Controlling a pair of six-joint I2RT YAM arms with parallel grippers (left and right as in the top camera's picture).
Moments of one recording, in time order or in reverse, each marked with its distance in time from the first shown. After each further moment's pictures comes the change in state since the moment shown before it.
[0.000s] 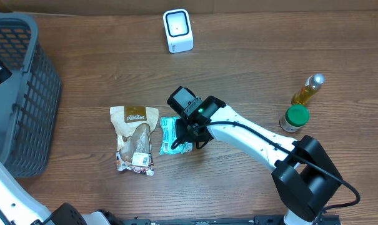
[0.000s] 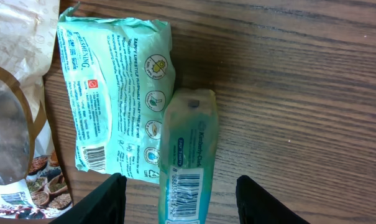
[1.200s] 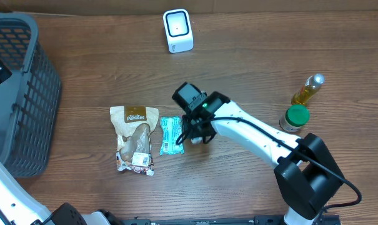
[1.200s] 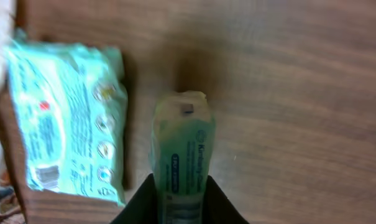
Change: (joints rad) left arm 0.000 0.000 0.000 0.000 0.000 0.000; right arm -0.042 0.002 0.018 -0.035 0.095 -0.085
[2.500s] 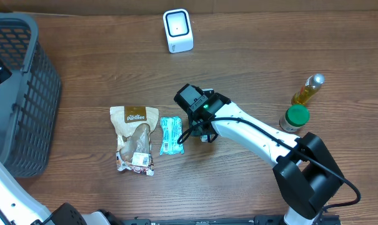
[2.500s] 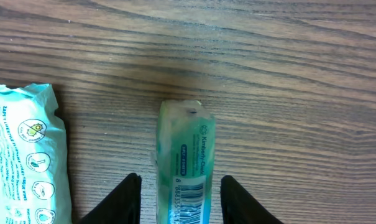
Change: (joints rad) left arm 0.000 0.000 0.000 0.000 0.000 0.000; right arm -0.004 0.000 -0.035 0.005 0.162 0.059
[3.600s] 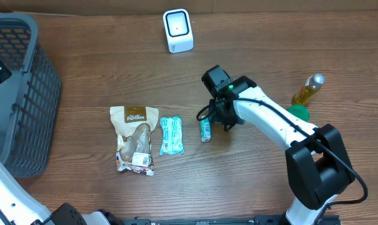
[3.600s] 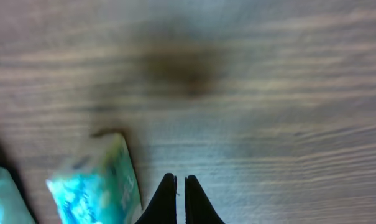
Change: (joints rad) left arm 0.000 0.000 0.000 0.000 0.000 0.000; right arm -0.201 0.000 -0.009 -0.040 -0.143 0.000
